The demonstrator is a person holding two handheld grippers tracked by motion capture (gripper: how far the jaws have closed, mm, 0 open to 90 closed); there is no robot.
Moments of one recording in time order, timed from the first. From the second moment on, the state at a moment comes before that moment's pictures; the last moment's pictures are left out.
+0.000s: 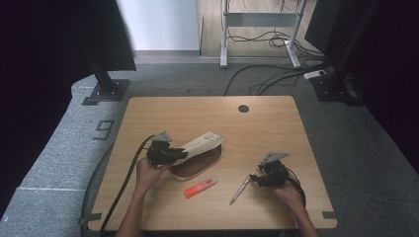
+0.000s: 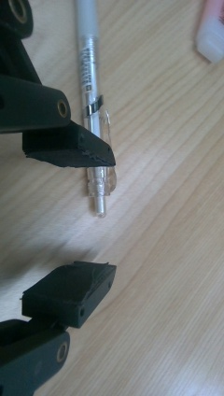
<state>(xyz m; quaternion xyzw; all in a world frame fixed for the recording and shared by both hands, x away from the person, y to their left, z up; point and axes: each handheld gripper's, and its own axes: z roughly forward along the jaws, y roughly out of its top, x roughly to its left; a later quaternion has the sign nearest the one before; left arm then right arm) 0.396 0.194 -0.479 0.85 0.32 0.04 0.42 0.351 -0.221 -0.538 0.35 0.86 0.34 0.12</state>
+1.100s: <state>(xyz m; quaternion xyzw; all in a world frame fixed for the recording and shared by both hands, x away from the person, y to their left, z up) 0.394 0.193 -0.479 0.85 0.31 0.04 0.42 0.330 -0.163 -0.539 0.34 0.87 0.33 0.12</state>
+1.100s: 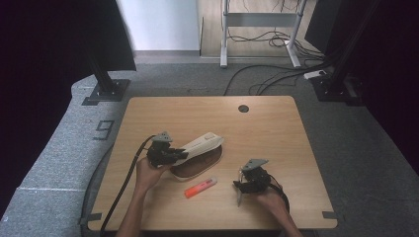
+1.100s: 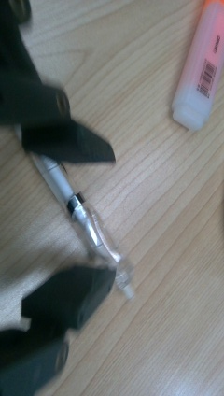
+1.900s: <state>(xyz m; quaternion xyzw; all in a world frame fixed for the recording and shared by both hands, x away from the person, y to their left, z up) 0.394 0.193 -0.479 0.85 0.31 0.03 0.42 0.325 -0.177 -0.531 0.32 0.89 0.30 0.10</state>
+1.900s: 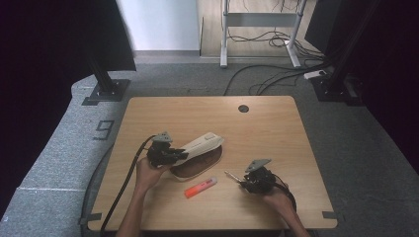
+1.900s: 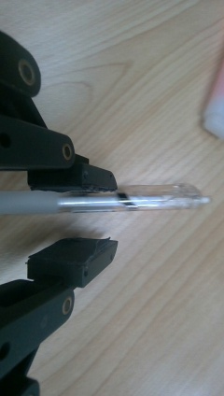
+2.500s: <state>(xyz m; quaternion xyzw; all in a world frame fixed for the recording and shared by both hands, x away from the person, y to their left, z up) 0.394 0.192 -0.480 0.85 0.31 0.03 0.42 0.332 -0.176 -0.524 0.30 0.91 0.26 0.07</state>
